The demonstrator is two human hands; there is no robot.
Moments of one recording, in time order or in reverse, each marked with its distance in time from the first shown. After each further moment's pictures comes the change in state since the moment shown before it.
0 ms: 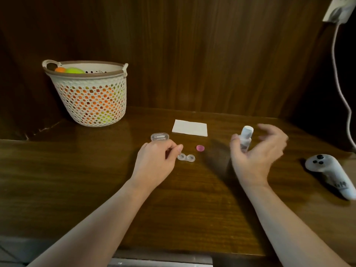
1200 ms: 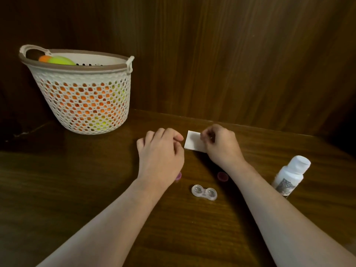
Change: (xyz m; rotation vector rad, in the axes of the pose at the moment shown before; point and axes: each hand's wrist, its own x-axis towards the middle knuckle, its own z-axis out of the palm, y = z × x) left_hand 0.088 -0.047 0.028 0.231 0.139 -0.183; right_hand 0.041 -0.009 0.183 -0.001 -0.866 0.078
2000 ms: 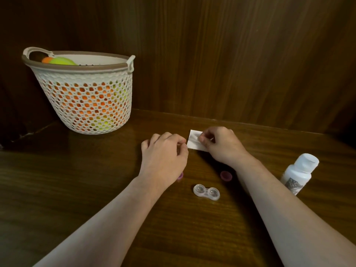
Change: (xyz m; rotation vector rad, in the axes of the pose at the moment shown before) left_hand 0.005 -0.001 0.001 0.014 -0.196 -0.016; right_hand 0.009 0.001 -0.002 -0.049 -0.210 -0.034
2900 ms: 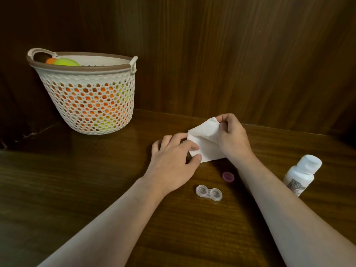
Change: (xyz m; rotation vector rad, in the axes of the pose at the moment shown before) left_hand -0.003 0.003 0.007 0.032 -0.137 0.124; right_hand -0.002 0.000 -0.002 0.414 0.292 0.075
